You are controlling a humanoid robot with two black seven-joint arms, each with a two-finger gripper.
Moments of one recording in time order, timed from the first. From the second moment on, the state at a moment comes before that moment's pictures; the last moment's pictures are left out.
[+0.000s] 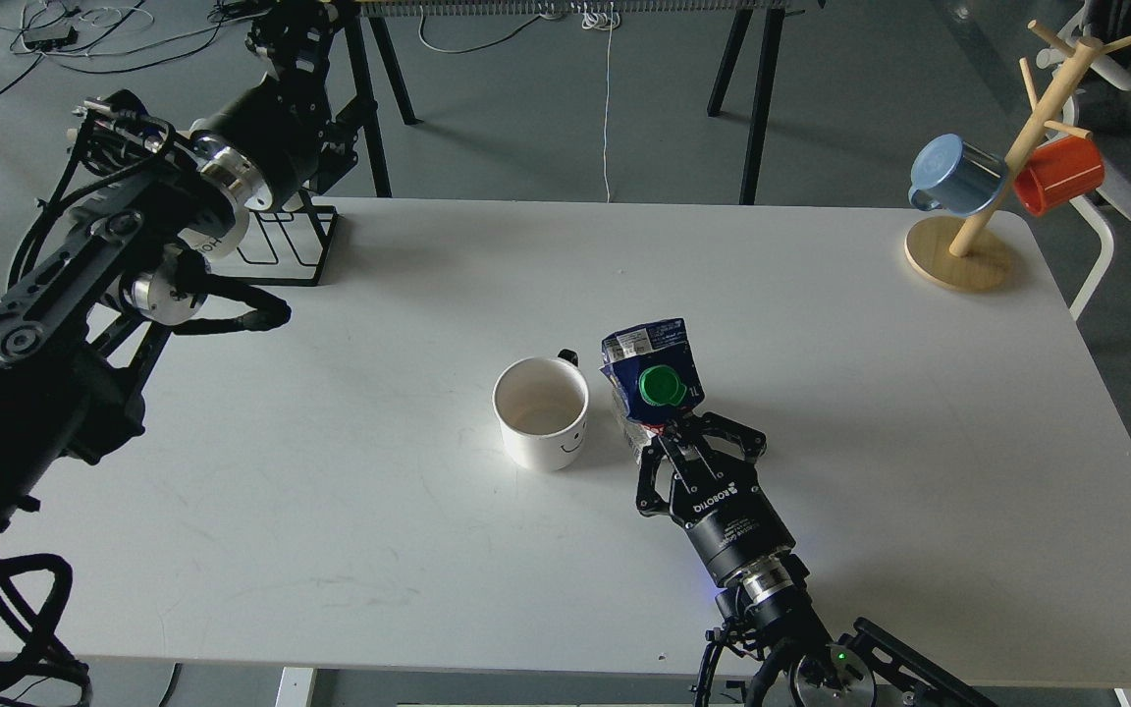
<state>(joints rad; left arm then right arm) -0.75 0.34 -1.02 -1.05 0.73 -0.15 0.03 0.08 0.00 0.77 1.14 0.03 0.49 0.37</state>
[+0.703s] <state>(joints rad) -0.75 0.34 -1.02 -1.05 0.73 -0.15 0.03 0.06 0.00 0.75 1.25 0.04 0.49 0.37</state>
